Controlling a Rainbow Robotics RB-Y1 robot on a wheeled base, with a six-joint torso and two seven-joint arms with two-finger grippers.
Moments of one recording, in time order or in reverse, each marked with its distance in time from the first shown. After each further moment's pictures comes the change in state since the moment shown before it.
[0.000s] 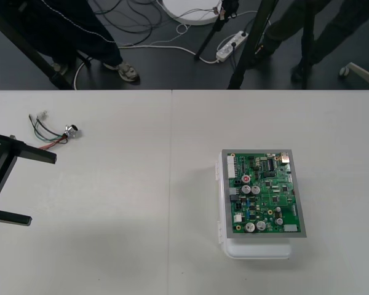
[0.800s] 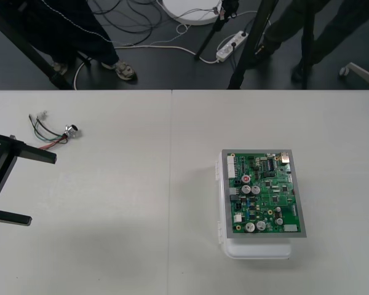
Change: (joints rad) right arm 0.000 0.000 0.000 0.000 0.000 0.000 0.000; left arm 0.000 0.000 0.000 0.000 0.000 0.000 0.000
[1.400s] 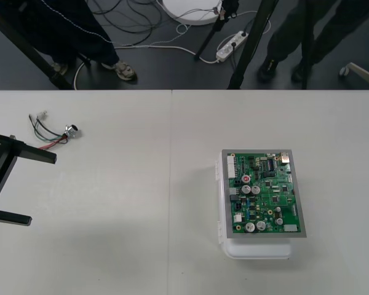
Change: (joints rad) right arm 0.000 0.000 0.000 0.000 0.000 0.000 0.000; left arm 0.000 0.000 0.000 0.000 0.000 0.000 0.000
